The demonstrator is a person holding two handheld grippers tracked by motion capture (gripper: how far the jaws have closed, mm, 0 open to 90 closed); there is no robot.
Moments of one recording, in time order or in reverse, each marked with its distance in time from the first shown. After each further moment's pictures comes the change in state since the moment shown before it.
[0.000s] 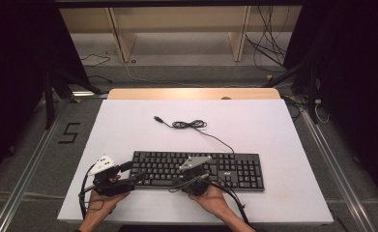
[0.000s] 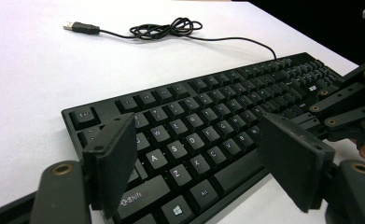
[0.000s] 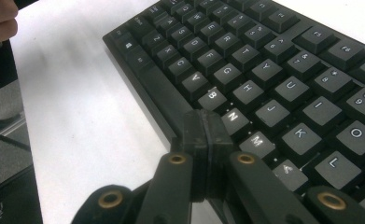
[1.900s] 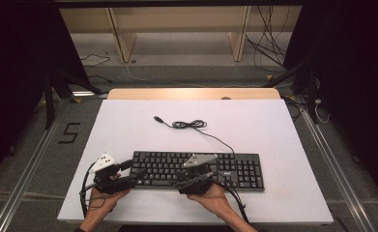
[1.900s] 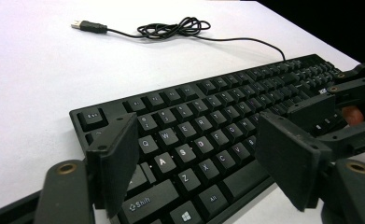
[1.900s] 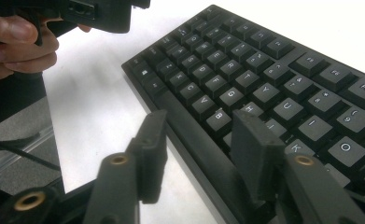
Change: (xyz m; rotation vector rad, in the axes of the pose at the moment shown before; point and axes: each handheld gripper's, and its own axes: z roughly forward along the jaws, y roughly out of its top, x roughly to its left) left arm 0.003 0.003 0.004 0.006 0.025 -0.015; right arm -0.001 0.004 -0.014 -0.080 0.045 0.034
